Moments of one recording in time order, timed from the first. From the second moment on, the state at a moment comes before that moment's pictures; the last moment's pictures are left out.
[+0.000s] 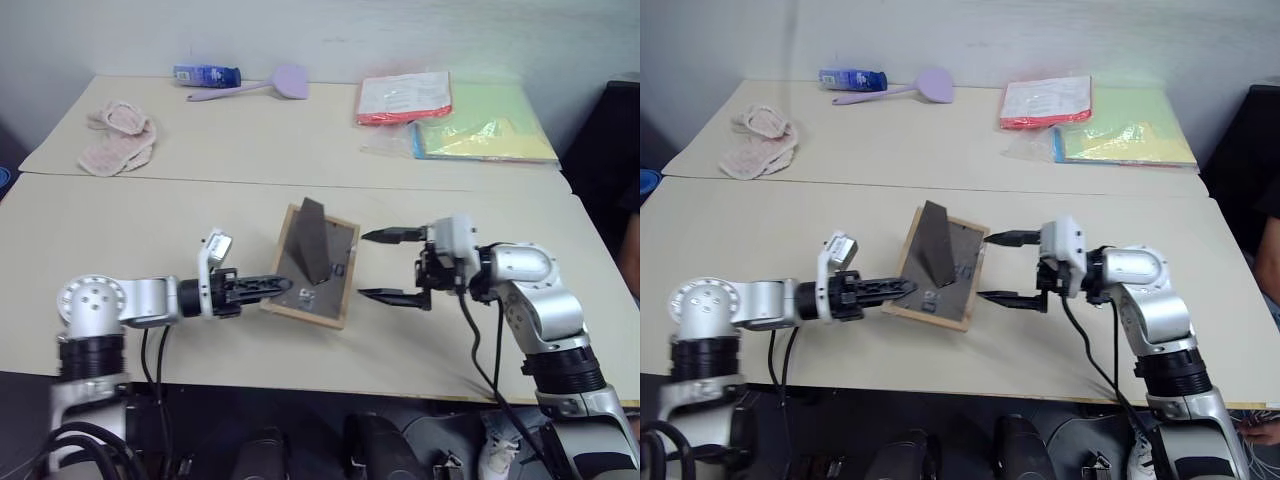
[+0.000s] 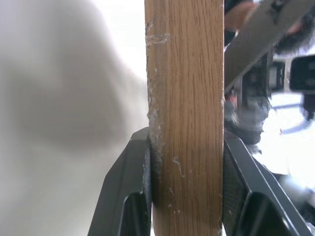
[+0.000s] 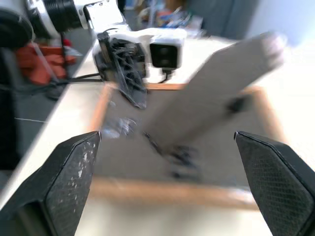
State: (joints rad) left arm -0.55 0.66 0.23 0.25 -1.46 1.61 -0.30; right arm -0.49 -0.58 0.00 0.00 0.41 -0.04 1.30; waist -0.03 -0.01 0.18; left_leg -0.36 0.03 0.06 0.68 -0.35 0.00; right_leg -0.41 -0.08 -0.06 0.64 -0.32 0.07
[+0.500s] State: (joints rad) left arm -0.65 0.76 -0.06 0.40 -1.92 1.56 -0.16; right arm -0.59 -0.45 0.11 0.39 -0.11 -0.97 1.00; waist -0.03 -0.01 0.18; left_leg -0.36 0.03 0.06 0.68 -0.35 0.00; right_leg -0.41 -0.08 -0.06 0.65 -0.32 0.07
